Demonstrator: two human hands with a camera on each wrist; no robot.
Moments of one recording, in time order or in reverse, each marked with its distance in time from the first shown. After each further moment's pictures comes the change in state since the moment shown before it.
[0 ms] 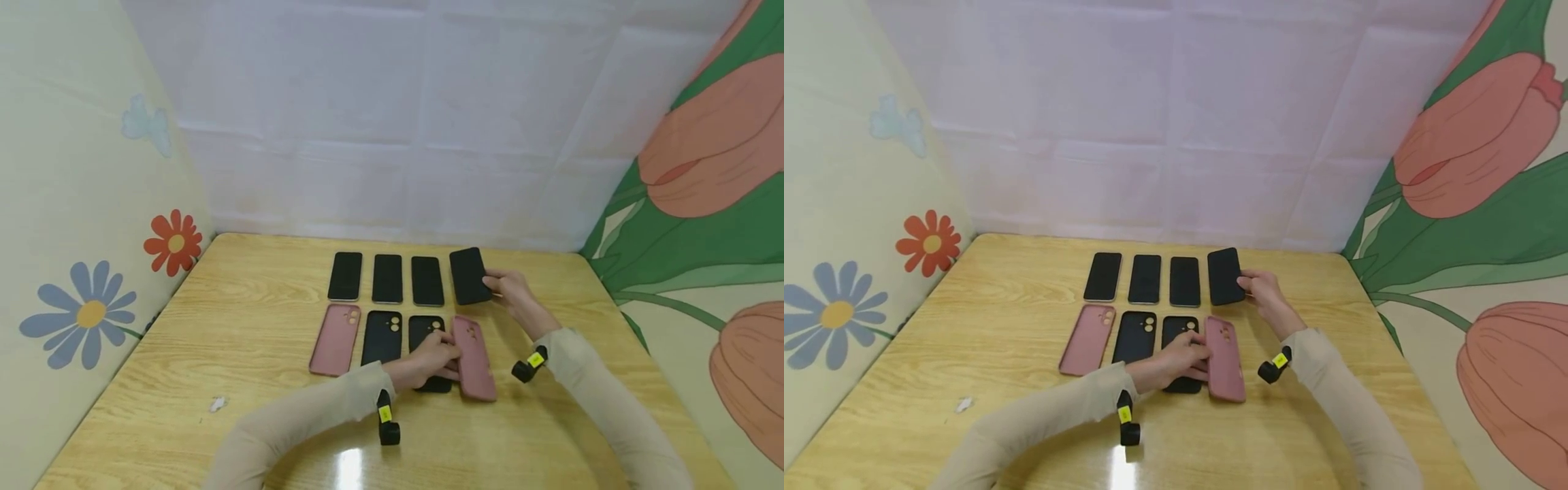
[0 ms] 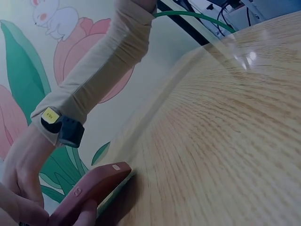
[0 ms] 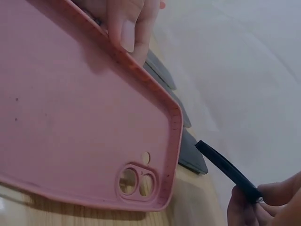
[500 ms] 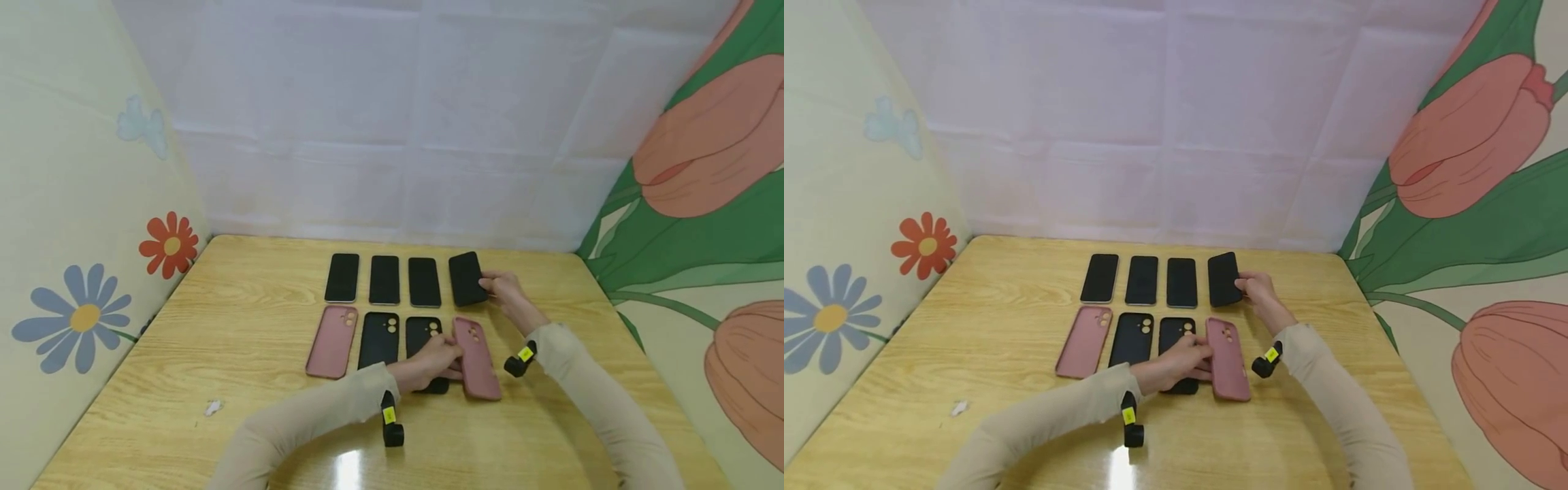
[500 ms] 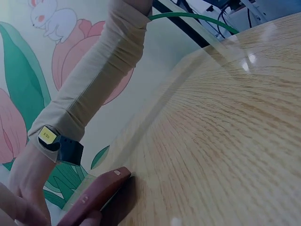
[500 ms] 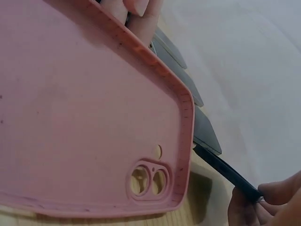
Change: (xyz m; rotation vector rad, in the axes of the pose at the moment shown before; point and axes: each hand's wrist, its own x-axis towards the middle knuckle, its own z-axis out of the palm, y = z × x) left_hand 0.006 -0.001 0.012 0.005 0.015 -0.018; right_hand 0.016 0.010 -0.002 -0.071 0.043 0.029
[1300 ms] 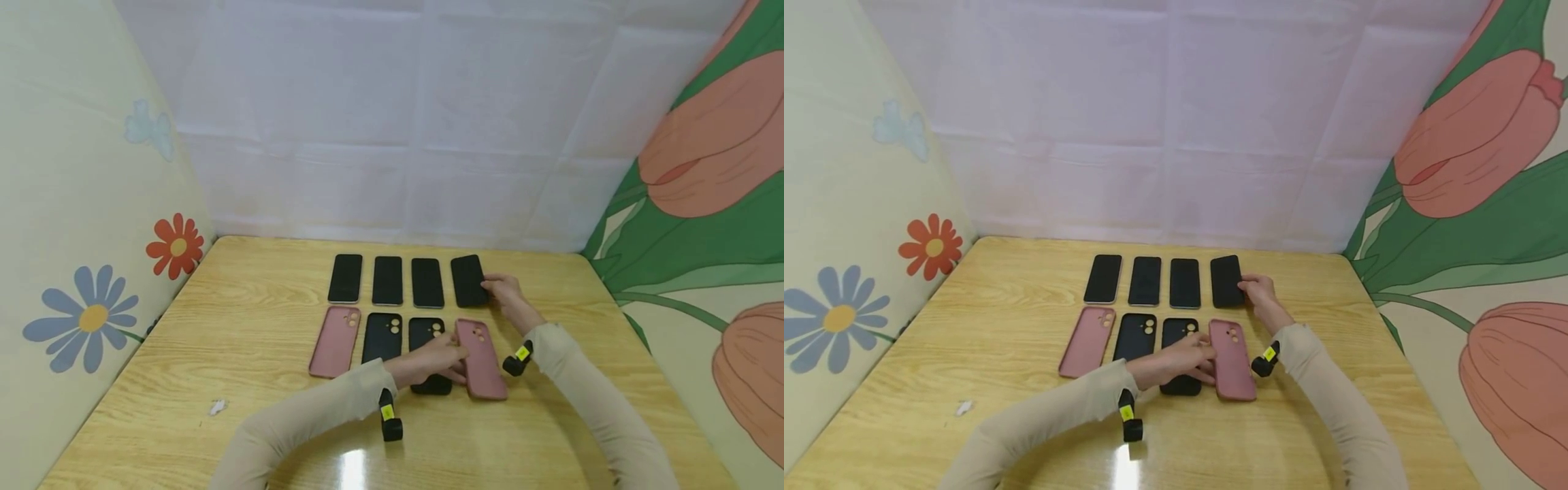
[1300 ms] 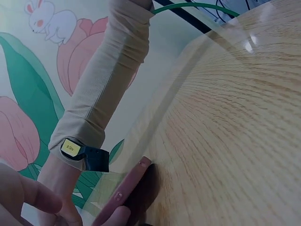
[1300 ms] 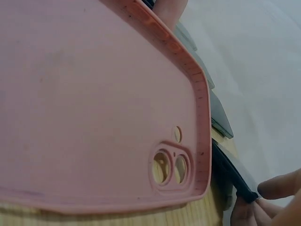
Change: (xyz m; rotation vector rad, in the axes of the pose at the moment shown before) left_hand -0.004 0.012 -0.009 0.133 -0.133 -0.012; right_hand 0.018 0.014 0.003 -0.061 0.126 0.032
